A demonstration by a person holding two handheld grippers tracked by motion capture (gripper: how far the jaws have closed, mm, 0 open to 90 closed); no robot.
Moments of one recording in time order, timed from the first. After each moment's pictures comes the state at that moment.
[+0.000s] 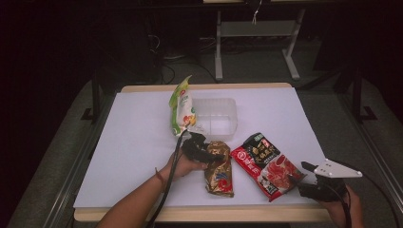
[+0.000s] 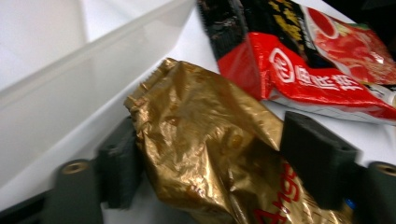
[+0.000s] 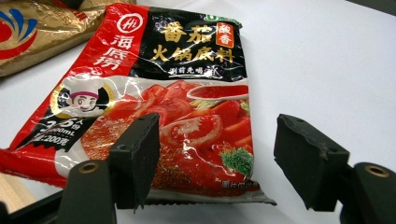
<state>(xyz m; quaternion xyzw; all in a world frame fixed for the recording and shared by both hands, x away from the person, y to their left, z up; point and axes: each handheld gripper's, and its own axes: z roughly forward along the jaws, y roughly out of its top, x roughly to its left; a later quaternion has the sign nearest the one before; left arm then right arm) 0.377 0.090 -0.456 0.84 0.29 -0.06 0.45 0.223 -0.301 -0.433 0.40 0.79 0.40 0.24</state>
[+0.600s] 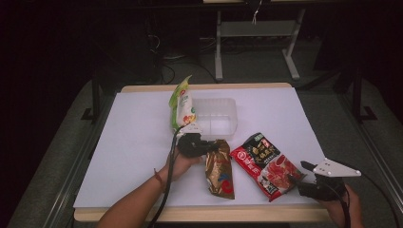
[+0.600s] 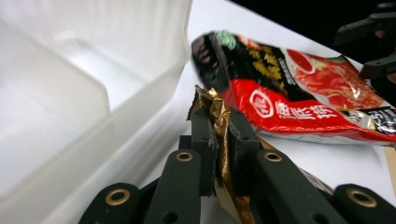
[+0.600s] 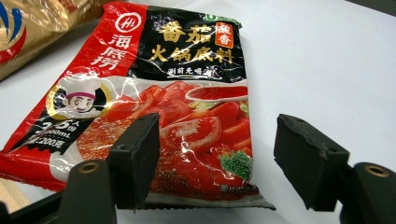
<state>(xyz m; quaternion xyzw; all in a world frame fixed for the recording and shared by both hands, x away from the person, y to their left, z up) 0.364 0.104 -0.427 0.82 0.26 0.02 0.51 0.226 -0.300 -0.433 0.39 0.79 0.40 0.24</state>
